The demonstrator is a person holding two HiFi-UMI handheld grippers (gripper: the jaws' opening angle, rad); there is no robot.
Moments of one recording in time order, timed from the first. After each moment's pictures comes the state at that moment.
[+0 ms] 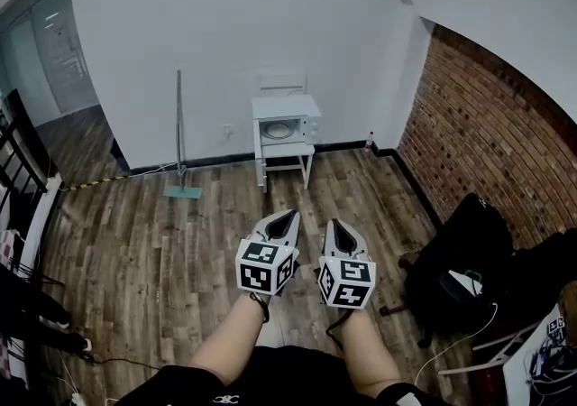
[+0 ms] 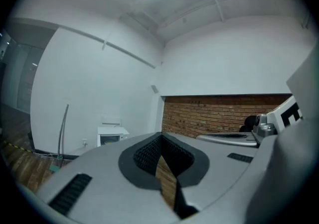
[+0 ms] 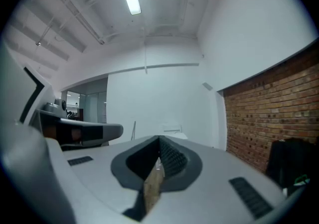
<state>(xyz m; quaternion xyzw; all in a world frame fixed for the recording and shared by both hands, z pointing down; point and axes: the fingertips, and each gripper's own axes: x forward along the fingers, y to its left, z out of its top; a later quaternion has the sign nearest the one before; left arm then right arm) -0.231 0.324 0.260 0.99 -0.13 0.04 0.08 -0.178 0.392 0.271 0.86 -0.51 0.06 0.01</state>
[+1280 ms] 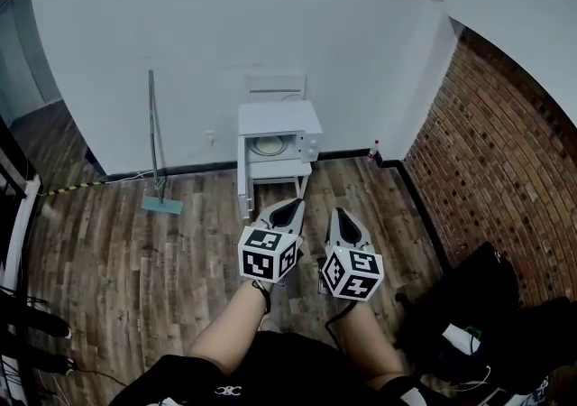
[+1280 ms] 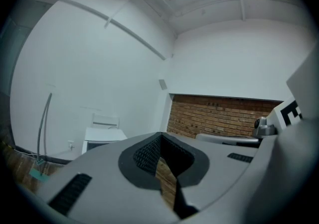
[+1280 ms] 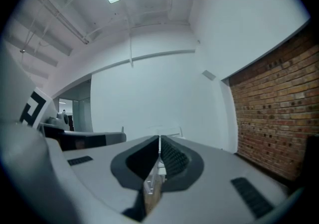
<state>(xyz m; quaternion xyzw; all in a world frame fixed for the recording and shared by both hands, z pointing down) 0.033 0.078 0.286 0.98 -0.11 0.05 0.12 0.083 0.148 0.287 0.86 -0.51 0.09 -0.03</state>
